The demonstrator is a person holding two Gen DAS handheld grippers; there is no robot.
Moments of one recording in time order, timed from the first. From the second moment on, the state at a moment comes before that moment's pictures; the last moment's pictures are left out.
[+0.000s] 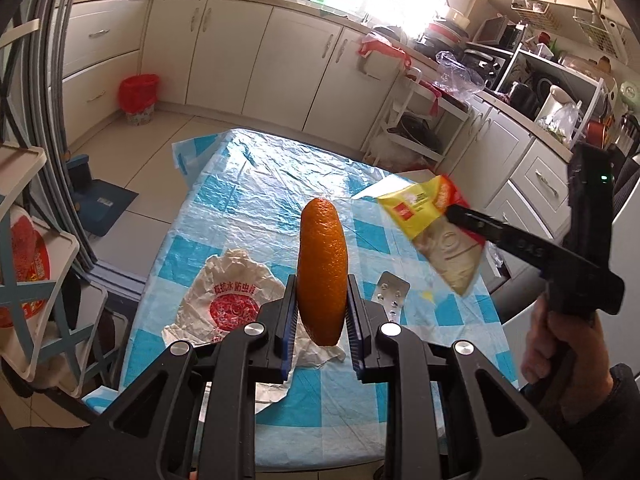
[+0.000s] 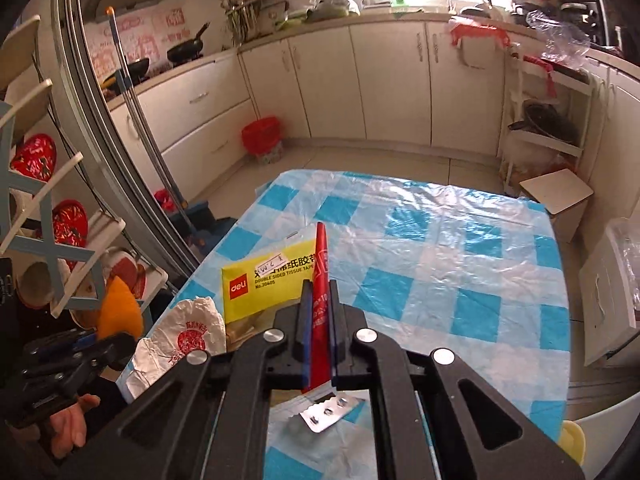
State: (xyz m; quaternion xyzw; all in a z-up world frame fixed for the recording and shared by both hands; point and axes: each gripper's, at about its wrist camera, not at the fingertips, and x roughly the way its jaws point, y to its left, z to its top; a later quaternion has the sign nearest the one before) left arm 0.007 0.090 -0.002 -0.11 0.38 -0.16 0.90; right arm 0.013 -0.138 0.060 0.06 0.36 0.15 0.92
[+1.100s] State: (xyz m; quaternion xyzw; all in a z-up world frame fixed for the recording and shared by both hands) left arm -0.018 -0.049 -0.018 0.06 0.37 -0.19 0.91; right arm -0.099 -0.299 0.025 0.15 0.30 0.04 0.94
